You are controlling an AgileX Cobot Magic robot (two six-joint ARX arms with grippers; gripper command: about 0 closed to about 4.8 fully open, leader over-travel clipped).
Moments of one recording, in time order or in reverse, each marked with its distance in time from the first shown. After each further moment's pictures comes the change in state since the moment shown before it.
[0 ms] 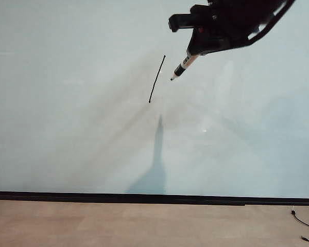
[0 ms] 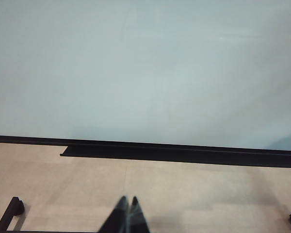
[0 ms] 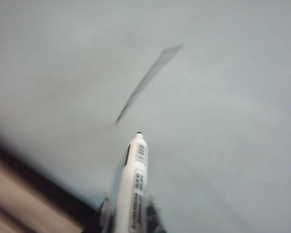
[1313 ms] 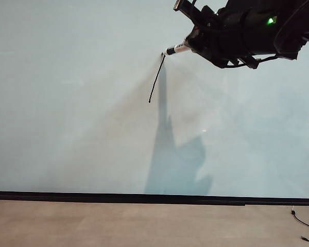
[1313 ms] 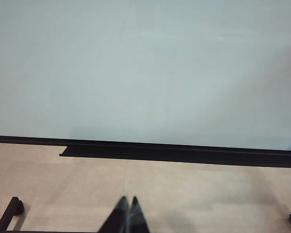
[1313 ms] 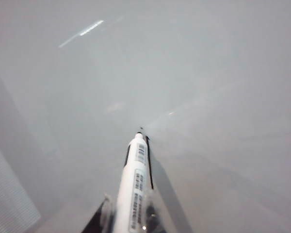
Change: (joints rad) left arm 0.000 0.000 0.000 0.000 0.000 0.000; right arm -0.136 0.316 -0.076 0.796 -0.190 0.497
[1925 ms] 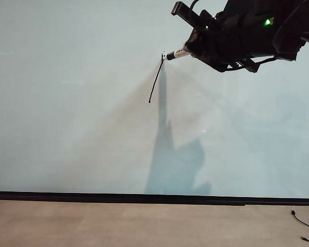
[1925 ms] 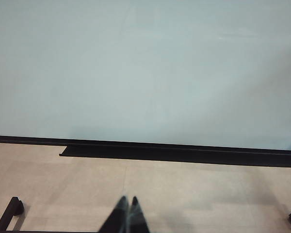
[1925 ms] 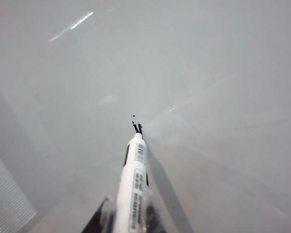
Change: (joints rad) left arm 0.000 0.000 0.000 0.000 0.000 0.000; right arm 0.000 0.000 0.000 -0.038 0.045 0.008
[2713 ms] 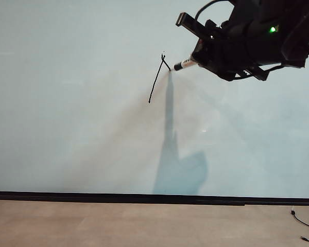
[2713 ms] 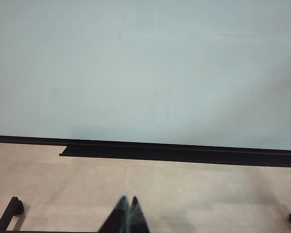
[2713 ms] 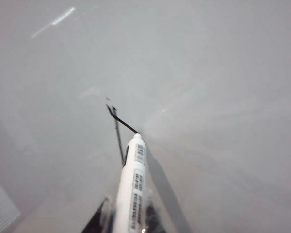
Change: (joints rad) left arm 0.000 0.000 0.000 0.000 0.000 0.000; right arm 0.002 -0.002 -0.045 0.001 0.060 0.001
